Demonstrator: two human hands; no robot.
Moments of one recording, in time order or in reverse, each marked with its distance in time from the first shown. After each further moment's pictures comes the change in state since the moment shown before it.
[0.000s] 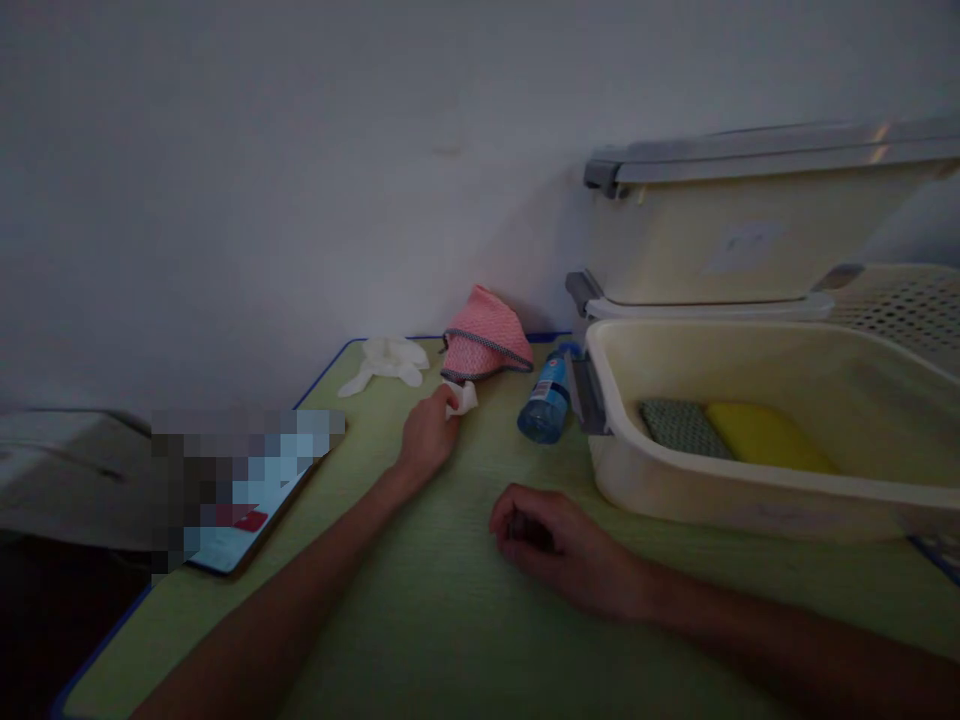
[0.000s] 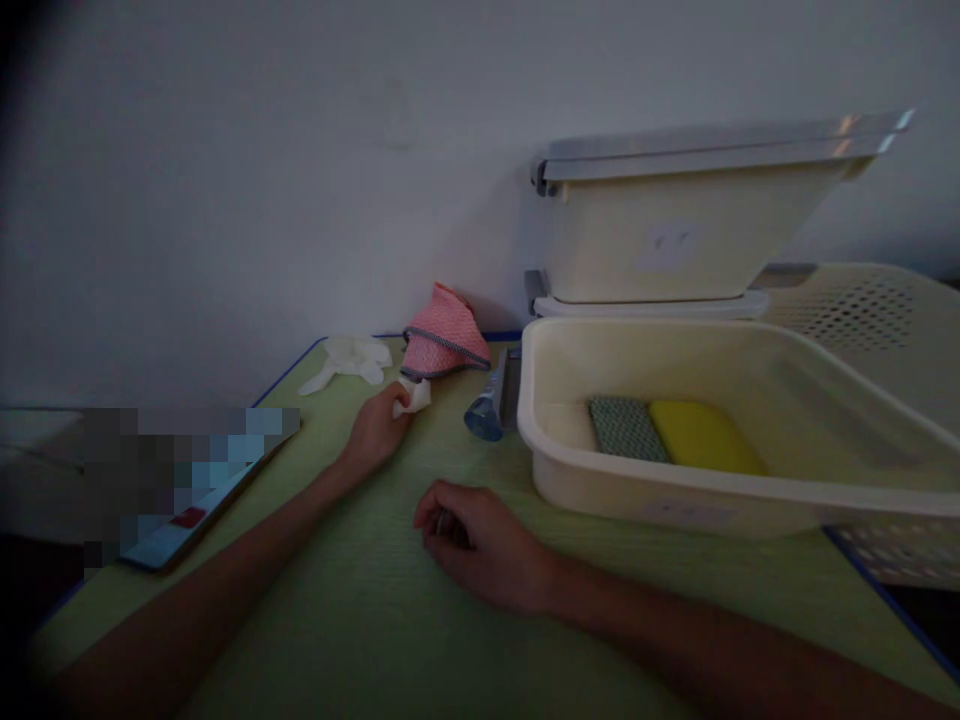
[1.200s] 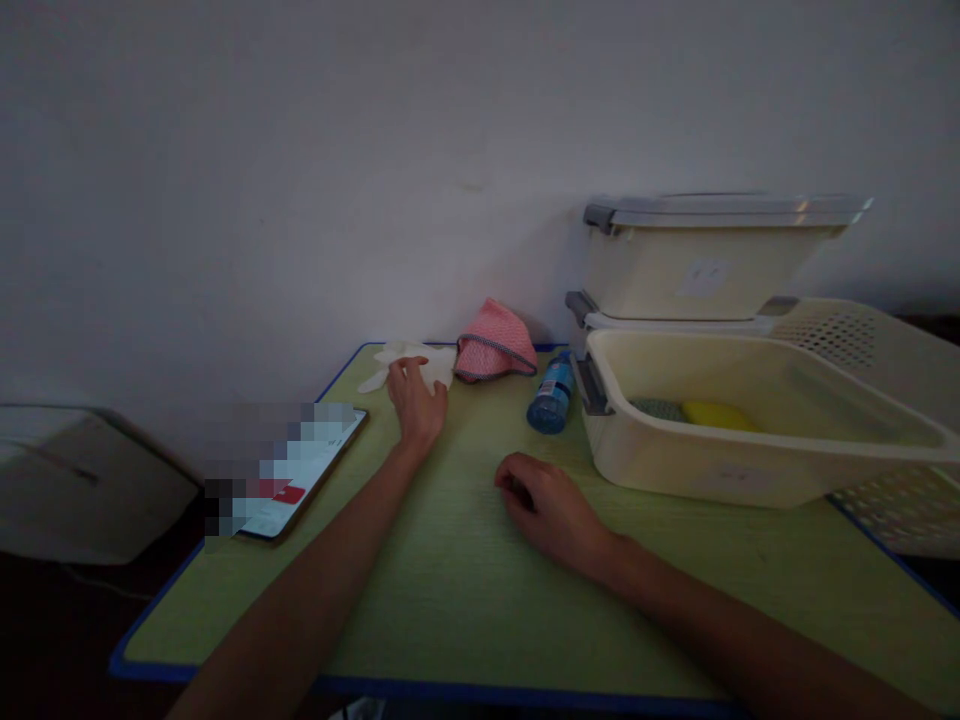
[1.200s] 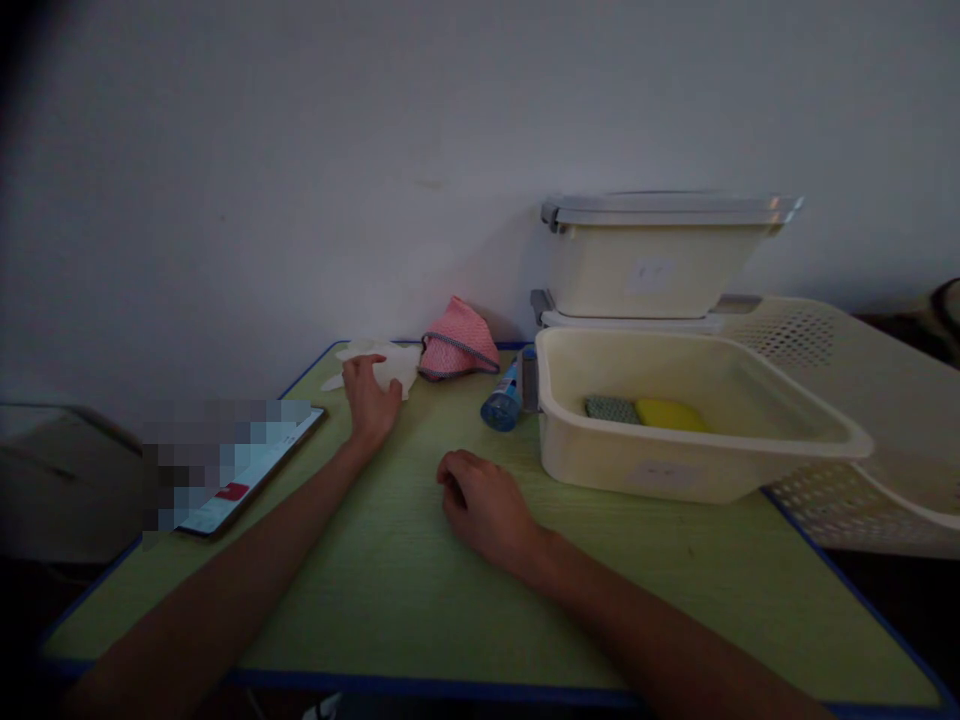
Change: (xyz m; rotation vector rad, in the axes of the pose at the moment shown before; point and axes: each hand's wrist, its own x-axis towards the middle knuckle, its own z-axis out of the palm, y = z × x) left_hand 0.016 -0.022 -0.012 -0.194 0.510 -0.083; right_hand 0.014 -0.006 0.024 -0.634 0.239 -0.014
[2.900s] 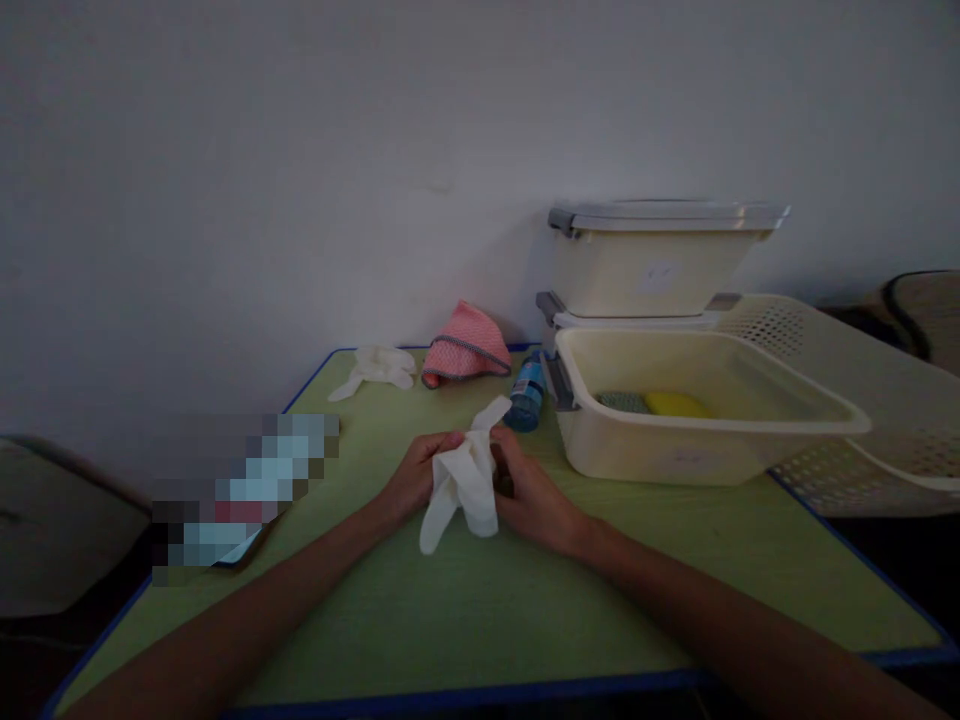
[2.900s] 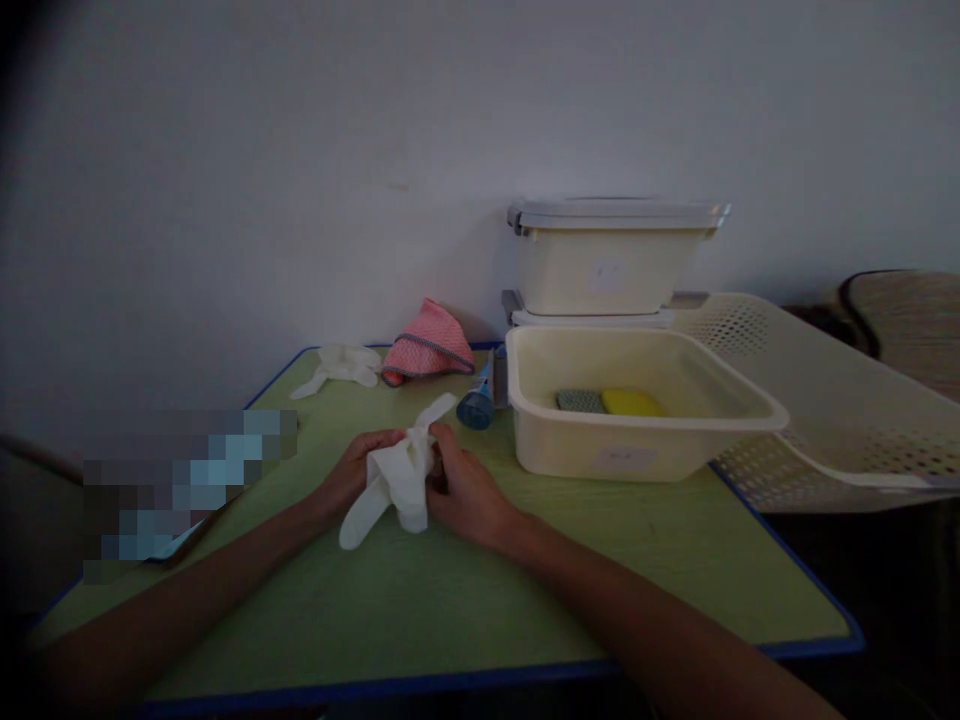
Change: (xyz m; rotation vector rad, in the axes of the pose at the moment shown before) left_hand -0.061 0.038 -0.047 -0.915 -0.930 -0.519; right_hand 0.001 0.013 0.004 0.438 0.048 -0.033
